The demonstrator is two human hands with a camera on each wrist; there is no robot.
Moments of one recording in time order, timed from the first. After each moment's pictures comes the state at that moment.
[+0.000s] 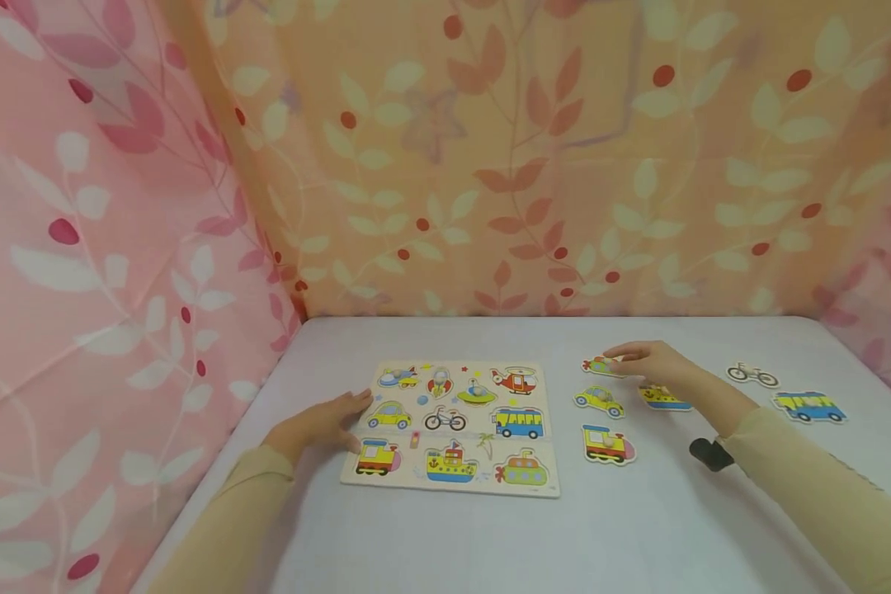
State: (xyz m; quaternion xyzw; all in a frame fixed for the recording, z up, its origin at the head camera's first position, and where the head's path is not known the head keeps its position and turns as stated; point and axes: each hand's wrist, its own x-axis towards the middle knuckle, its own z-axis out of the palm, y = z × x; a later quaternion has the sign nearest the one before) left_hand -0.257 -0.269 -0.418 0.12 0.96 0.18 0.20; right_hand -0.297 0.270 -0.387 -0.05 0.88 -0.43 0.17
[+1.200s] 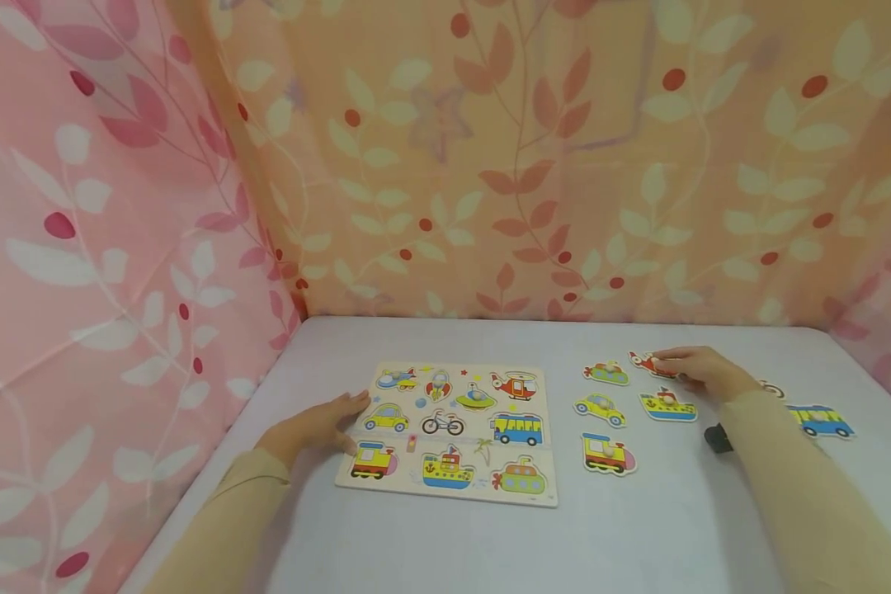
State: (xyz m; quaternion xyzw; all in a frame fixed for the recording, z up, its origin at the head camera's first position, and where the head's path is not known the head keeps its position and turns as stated) left_hand -0.260 -0.265 -0.420 0.08 0.95 0.19 0.21; right_hand -0.347 0.355 -0.422 0.05 0.89 -0.42 0.19
